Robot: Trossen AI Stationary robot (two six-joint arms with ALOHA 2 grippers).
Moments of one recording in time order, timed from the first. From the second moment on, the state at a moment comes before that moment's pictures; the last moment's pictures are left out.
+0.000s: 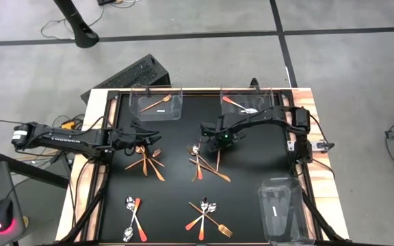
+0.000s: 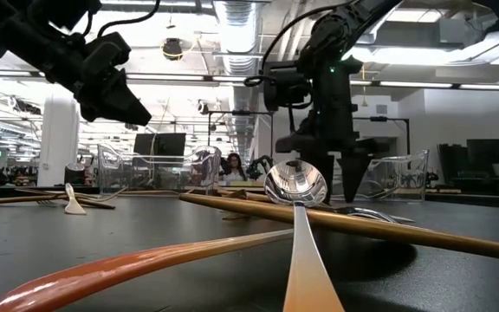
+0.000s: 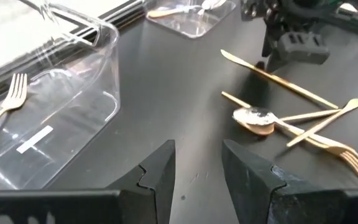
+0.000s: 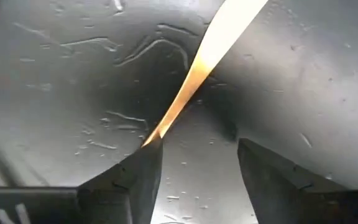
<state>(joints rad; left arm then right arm) 0.05 0.80 0.37 -0.13 -0.37 -0.36 -0.17 1.96 1.33 -0.91 0.01 0.96</state>
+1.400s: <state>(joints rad) 0.07 0.82 0.37 -0.14 -0.42 -0.32 -0.16 1.87 1.16 -0.61 0.01 1.12</state>
